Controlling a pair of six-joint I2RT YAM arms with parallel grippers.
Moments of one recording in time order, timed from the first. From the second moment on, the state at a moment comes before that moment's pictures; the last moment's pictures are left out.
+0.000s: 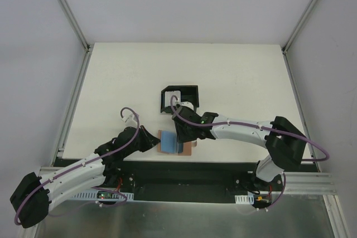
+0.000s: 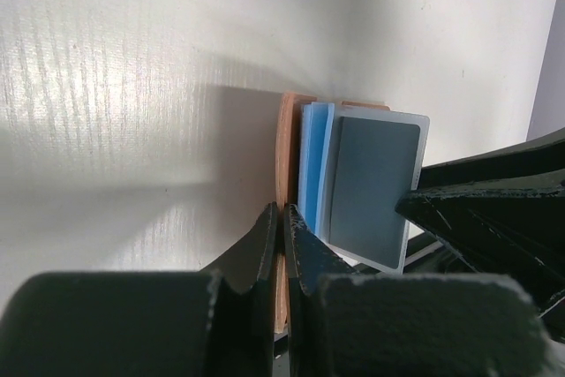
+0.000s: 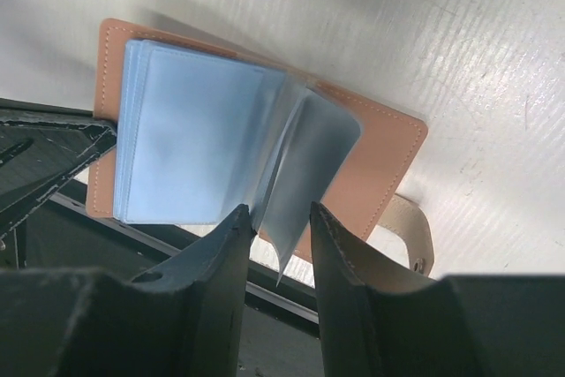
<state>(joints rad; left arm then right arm) -0.80 0.65 0.14 -0.08 -0.09 -1.13 1.11 1.60 1.03 -0.50 0.13 0.78</state>
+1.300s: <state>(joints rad) -0.80 0.67 0.14 -0.09 -0.09 -1.13 1.11 1.58 1.06 -0.49 0.10 0.72</state>
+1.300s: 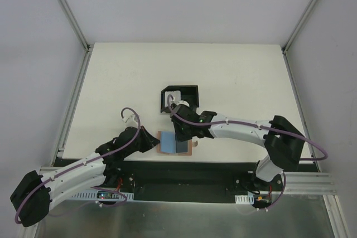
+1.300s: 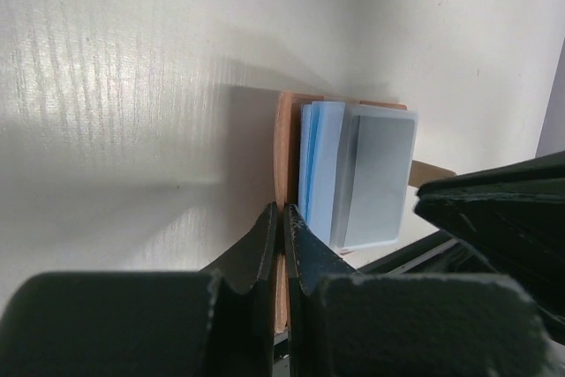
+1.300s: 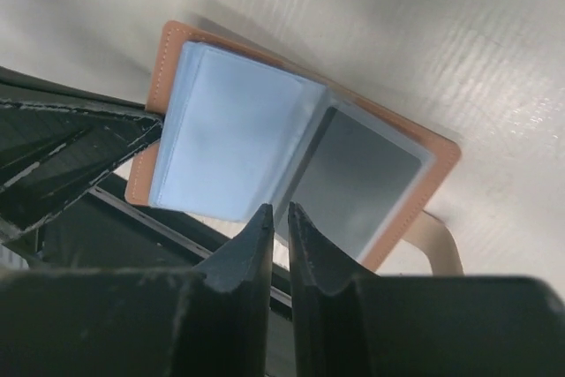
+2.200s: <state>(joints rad) -0.80 0.71 0.08 -0.05 -0.11 -1.23 1.06 1.73 1.04 -0.46 0.00 0.63</state>
